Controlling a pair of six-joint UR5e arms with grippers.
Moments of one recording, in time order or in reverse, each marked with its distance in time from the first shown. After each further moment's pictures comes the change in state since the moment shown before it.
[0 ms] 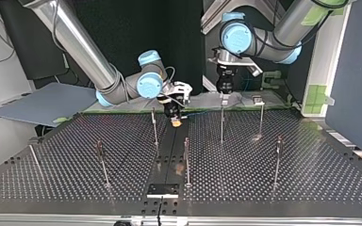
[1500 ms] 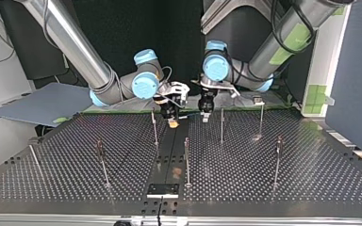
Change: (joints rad) left arm -0.051 -0.259 0.276 -0.004 0.041 -0.078; right arm -0.010 -0.041 0.017 0.024 0.001 -0.016
